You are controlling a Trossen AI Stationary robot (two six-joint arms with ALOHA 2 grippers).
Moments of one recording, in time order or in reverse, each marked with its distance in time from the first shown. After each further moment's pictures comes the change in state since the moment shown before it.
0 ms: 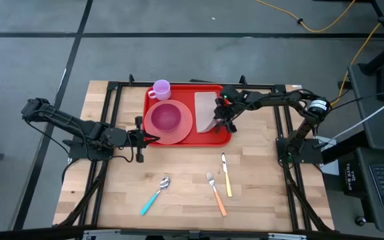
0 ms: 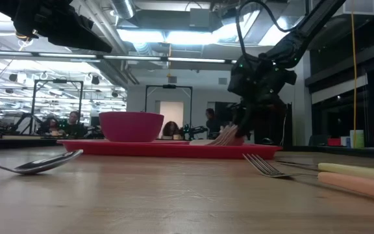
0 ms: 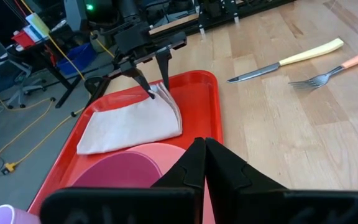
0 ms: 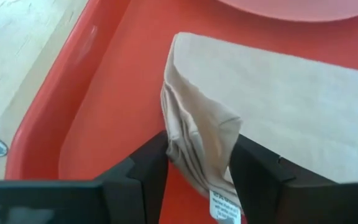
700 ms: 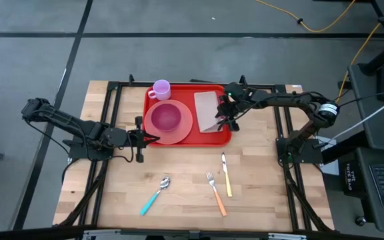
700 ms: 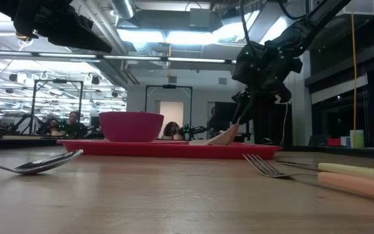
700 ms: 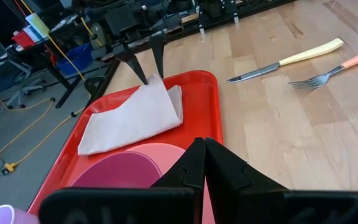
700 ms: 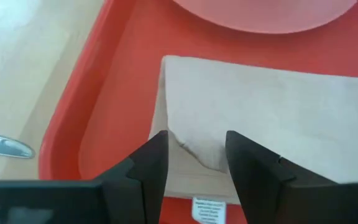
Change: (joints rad) left arm 0.000 0.000 0.000 0.000 0.000 0.001; right arm 0.000 -0.114 0.000 -0.079 0.031 0.054
